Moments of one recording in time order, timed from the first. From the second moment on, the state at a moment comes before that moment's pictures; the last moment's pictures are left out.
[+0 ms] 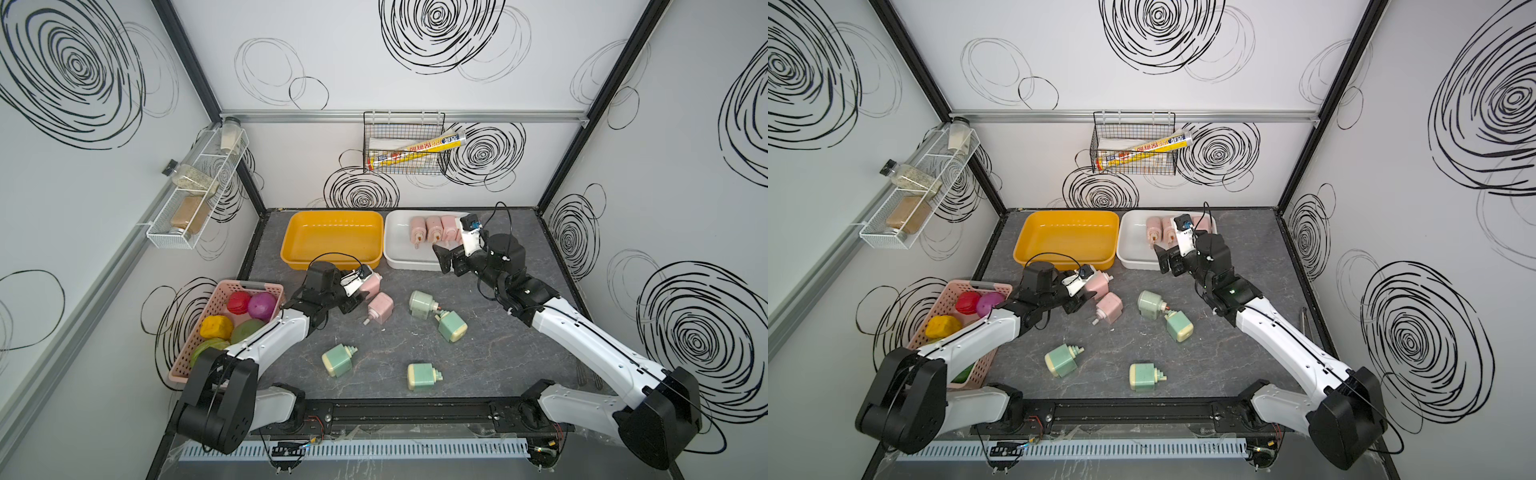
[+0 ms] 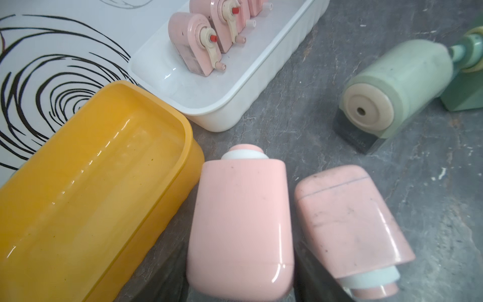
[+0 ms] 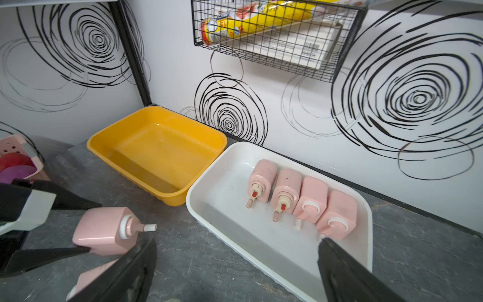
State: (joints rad) left arm -0.26 1.25 0.61 0.02 0.37 0.58; right arm 0.58 1.17 0.95 -0.05 0.01 -0.01
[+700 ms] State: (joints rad) left arm -0.57 0.96 0.66 -0.14 0.54 0.61; right arm 0.69 0.96 1.02 -0.58 -0.38 -0.40
